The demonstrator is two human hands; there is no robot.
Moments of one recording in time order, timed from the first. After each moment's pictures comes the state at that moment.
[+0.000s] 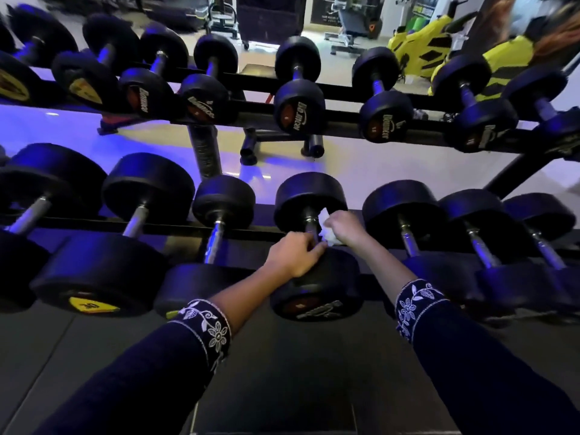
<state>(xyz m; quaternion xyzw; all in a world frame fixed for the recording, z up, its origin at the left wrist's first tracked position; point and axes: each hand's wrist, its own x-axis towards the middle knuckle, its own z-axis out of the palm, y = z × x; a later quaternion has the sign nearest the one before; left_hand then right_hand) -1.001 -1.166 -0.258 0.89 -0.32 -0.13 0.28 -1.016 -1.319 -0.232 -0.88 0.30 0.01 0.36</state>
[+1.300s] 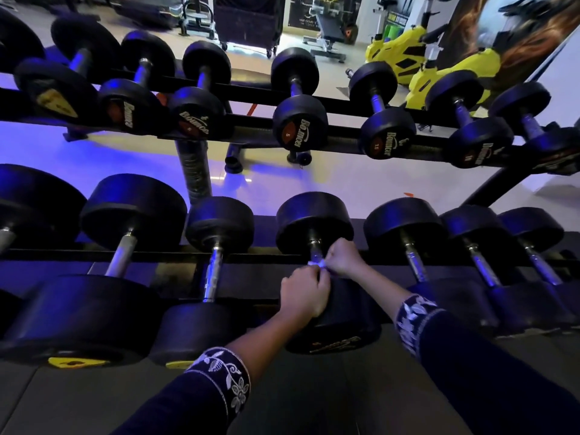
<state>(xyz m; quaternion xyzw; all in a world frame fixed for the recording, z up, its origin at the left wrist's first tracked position) -0.995 -1.172 -0.278 0.89 -0.27 -0.13 0.34 -0.982 -1.316 -0.269 -0.91 0.33 0.05 0.24</state>
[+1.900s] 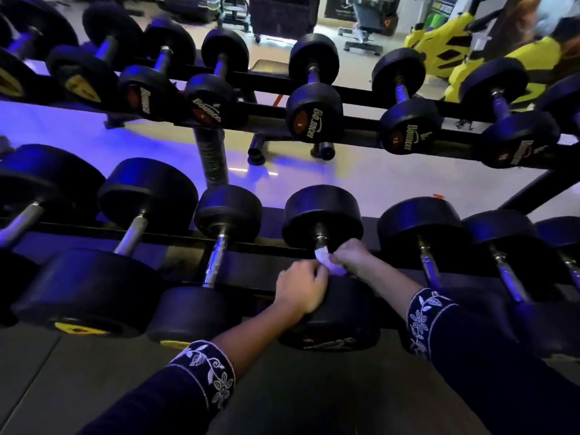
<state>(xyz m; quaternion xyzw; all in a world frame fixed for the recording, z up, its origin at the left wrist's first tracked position) -0.999 -1.176 -0.274 0.90 -0.23 -0.14 0.34 -0.976 -1.338 -0.289 -0.84 0.39 0.09 0.36</state>
